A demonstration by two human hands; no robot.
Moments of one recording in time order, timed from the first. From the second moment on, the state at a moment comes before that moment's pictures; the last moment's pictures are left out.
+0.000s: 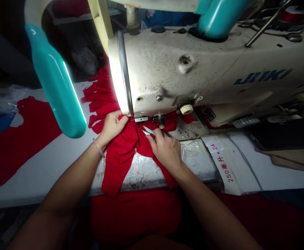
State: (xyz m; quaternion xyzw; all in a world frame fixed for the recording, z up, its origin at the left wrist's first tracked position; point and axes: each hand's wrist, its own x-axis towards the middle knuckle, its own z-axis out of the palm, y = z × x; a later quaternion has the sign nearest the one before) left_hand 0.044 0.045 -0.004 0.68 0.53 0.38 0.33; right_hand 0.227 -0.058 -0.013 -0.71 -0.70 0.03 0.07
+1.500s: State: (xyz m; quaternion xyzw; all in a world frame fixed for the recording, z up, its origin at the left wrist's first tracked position) left_hand 0.078 -0.026 0.005 0.89 0.44 -0.08 -0.02; right_hand 0.229 -0.041 0.021 -0.71 -0.68 0.17 0.03
